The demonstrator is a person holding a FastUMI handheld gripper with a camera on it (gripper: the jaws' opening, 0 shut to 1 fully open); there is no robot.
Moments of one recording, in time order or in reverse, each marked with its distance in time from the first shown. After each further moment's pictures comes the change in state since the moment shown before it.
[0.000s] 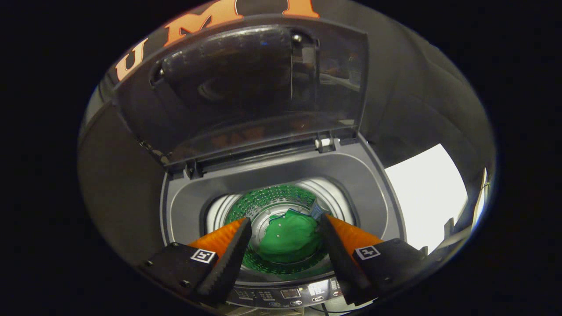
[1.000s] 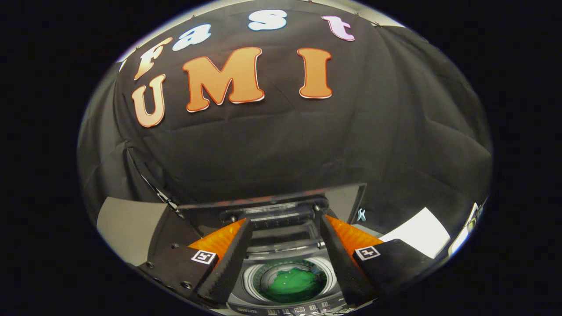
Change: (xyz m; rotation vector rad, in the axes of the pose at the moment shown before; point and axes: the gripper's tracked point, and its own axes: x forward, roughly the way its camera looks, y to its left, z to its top) arm -0.144 0.057 0.209 -0.071 -0.421 0.032
